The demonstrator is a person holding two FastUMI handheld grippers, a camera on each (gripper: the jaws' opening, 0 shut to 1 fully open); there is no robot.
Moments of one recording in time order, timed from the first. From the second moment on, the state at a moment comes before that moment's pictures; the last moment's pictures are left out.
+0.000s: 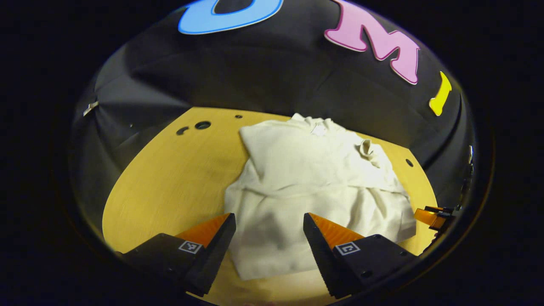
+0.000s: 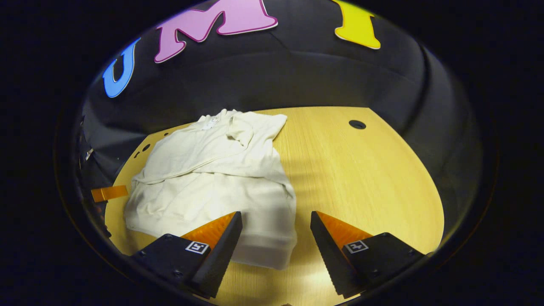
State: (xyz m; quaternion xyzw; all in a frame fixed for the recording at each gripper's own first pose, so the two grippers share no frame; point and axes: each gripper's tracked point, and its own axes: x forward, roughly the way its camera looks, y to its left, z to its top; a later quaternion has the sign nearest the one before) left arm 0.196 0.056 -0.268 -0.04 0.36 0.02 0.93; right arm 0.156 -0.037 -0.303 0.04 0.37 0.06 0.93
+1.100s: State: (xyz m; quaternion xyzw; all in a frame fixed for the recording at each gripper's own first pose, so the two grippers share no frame) left arm 0.173 0.037 -0.325 0.01 0.36 0.04 0.93; right arm 0.133 0.006 -0.343 0.02 0.41 0.06 0.91
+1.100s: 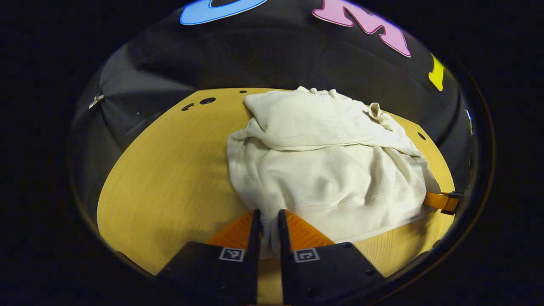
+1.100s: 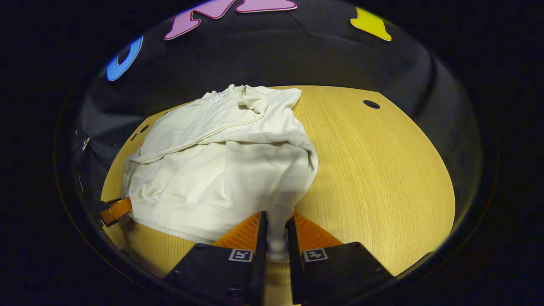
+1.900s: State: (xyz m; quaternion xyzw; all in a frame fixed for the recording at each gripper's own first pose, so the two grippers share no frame) left arm 0.184 0.040 -0.303 -0.06 0.32 0.05 0.94; right arm 0.139 0.021 -0.333 0.05 0.40 0.11 0.91
